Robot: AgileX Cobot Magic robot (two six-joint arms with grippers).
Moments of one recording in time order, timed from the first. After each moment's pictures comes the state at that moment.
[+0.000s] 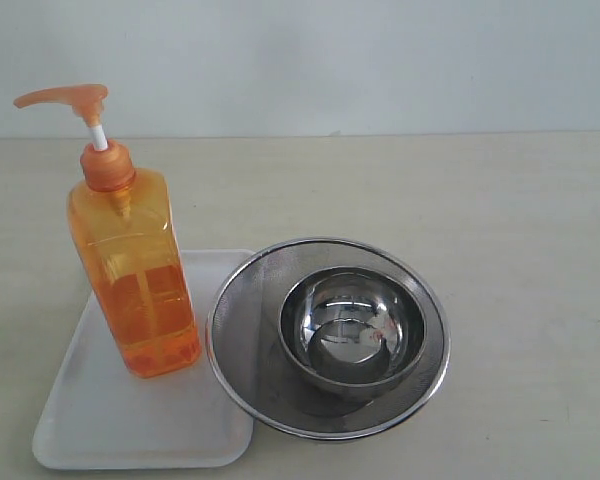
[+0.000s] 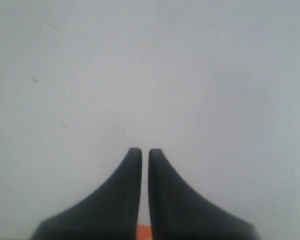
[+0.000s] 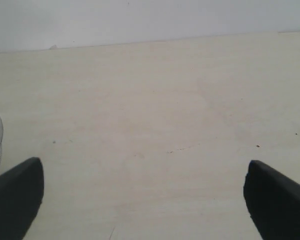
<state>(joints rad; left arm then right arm) -0.04 0.19 -0.44 -1.50 0.23 1.15 0.08 0.01 0.00 -0.18 0.37 0.27</state>
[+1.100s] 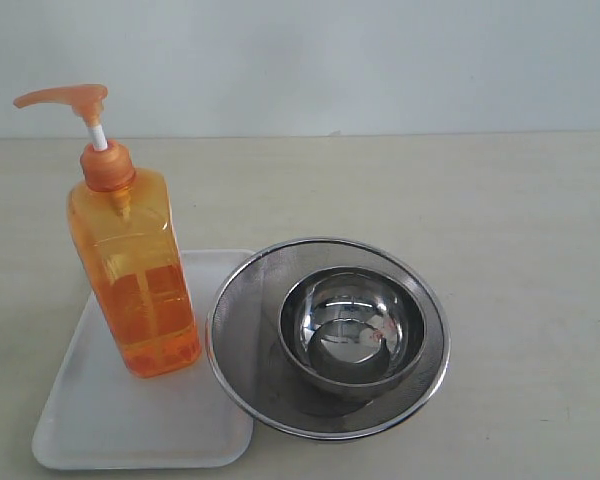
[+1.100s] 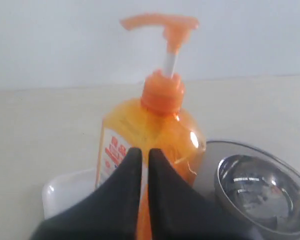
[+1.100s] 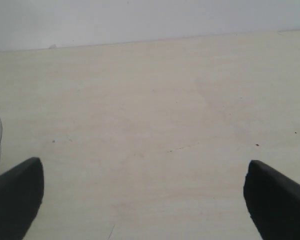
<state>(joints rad) -0.05 0.60 -0.24 -1.73 0.38 1.66 0.08 0.01 0.00 -0.18 0.37 0.28</state>
